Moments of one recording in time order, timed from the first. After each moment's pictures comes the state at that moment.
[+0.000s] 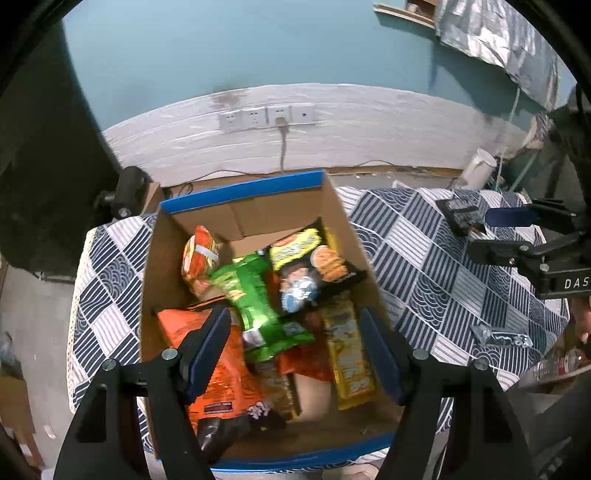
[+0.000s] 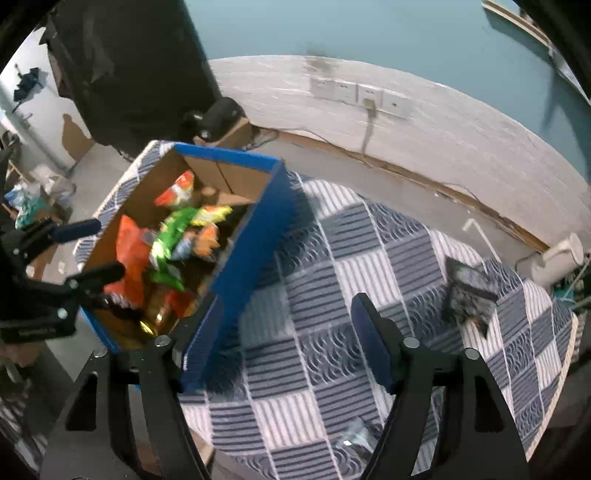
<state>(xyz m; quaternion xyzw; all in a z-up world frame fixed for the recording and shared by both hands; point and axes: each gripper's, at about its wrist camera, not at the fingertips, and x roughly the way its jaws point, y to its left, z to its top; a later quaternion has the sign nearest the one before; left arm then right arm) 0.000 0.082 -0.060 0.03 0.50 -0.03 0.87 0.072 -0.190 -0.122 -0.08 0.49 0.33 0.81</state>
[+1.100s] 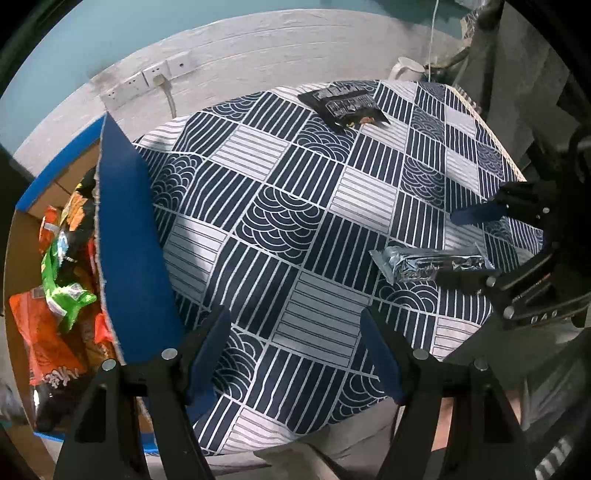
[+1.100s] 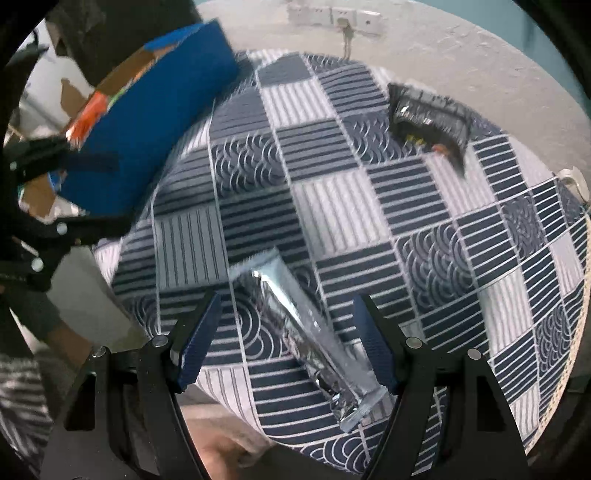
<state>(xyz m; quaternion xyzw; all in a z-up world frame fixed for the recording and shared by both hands) -0.026 -0.092 -0.143 0.09 0.58 -0.14 0.80 0.010 -0.328 -0.242 -0.11 0.55 0.34 0.75</state>
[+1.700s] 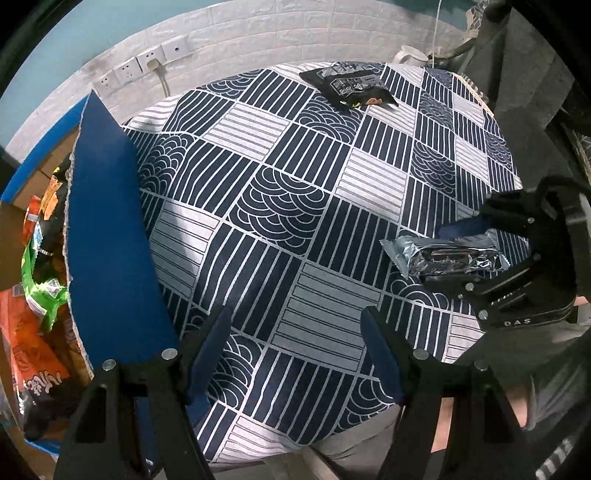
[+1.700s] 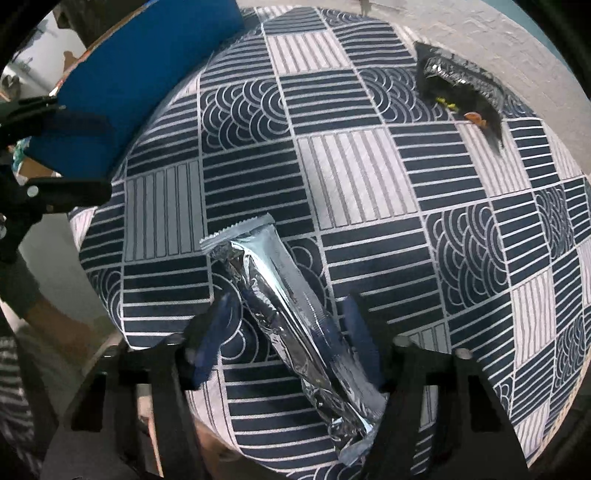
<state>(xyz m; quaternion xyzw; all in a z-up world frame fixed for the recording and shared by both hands) -0.017 -0.088 -0.169 0.08 0.60 -0.14 0.78 0.015 -0.318 -0.291 -0.14 0.58 0.35 0.72</state>
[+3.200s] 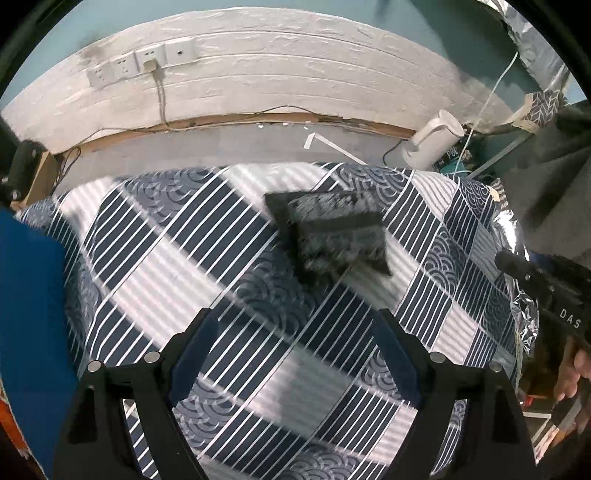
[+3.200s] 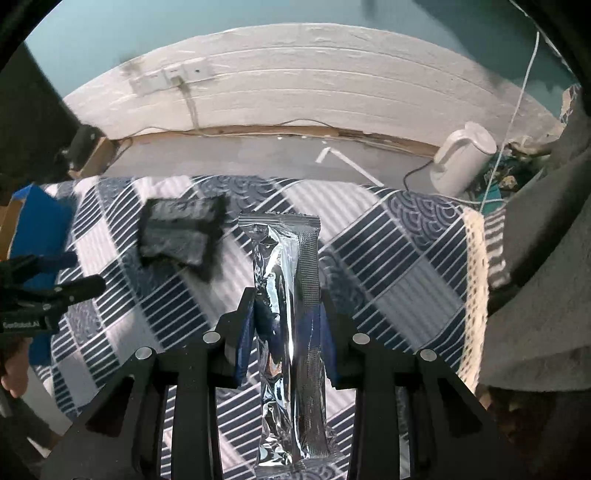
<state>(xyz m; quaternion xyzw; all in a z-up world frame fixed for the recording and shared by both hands) 0.159 -0.190 -0.164 -0.05 0.60 -0.09 0.79 0.183 -0.477 -0.205 -0.02 0.54 0.14 0.83</state>
